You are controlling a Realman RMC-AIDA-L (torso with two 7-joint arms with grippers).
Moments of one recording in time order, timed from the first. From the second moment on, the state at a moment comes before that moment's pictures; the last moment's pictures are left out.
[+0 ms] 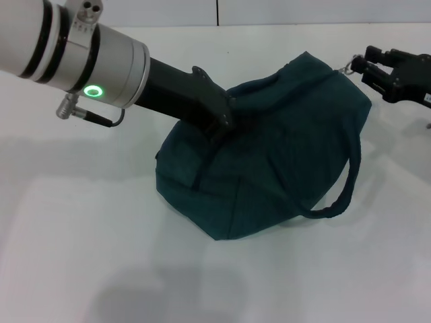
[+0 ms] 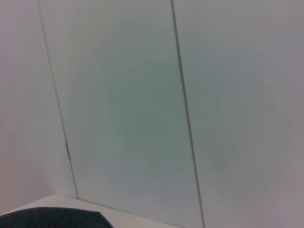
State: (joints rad) left arm -0.57 -2.09 1.34 1.47 2.12 1.53 -2.24; right arm 0.56 2.01 -0.88 -0.42 -1.39 -1.19 1.10
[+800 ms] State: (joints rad) left arm -0.57 -2.09 1.33 1.43 2.12 1.50 -2.24; right arm 0.48 1.98 -0.89 -0.51 -1.49 -1.29 1.30
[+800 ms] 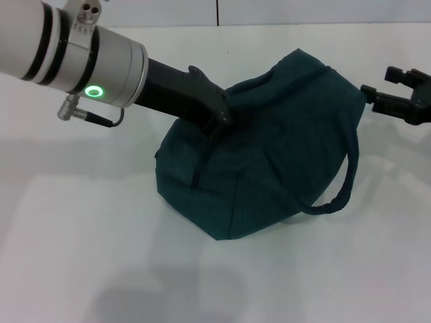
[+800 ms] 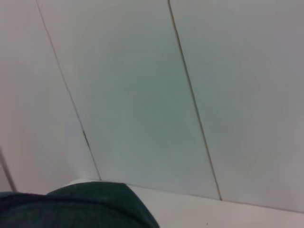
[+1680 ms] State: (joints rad) left arm -0.58 -2.08 1.13 1.17 1.76 1.42 -2.12; right arm 0.37 1.98 -0.88 -0.67 -1.47 -1.50 1.27
